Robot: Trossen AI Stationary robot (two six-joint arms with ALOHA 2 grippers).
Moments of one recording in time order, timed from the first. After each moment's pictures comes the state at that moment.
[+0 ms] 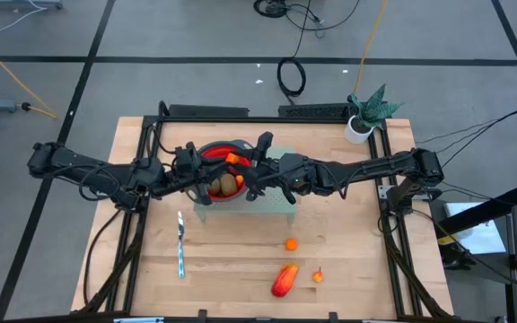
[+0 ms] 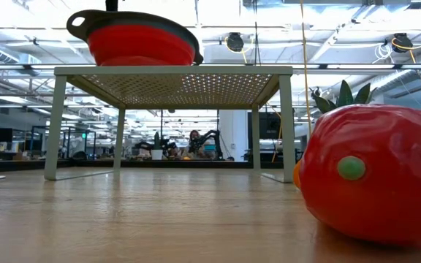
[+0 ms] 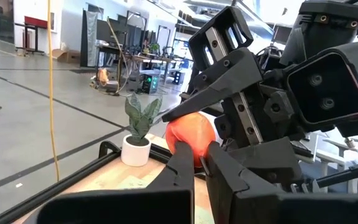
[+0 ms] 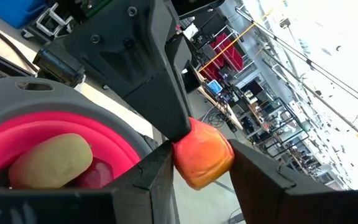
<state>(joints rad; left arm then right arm) -0.19 1.01 0.72 0.42 -0.52 -0.18 0.09 1.72 1.46 0.21 0.47 -0.78</state>
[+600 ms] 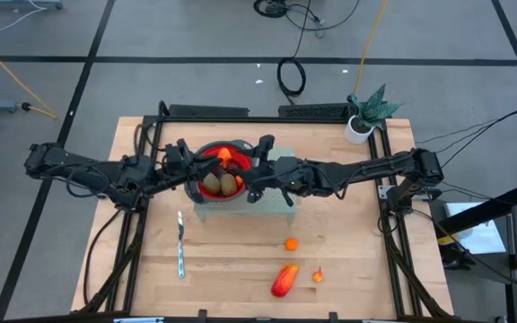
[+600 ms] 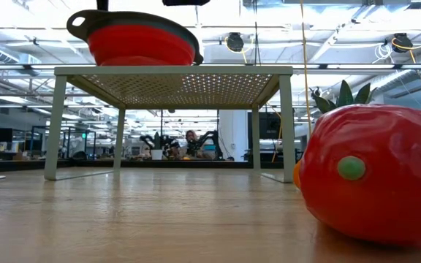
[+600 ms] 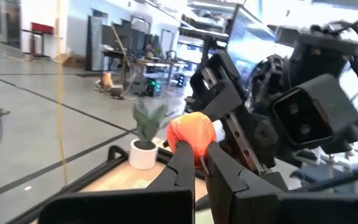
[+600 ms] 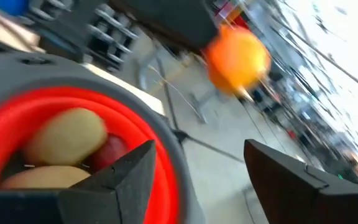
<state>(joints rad) -0.19 0.92 0.72 0.33 -0.55 -0.16 0.09 1.72 1.46 0.10 0.52 -0.64</state>
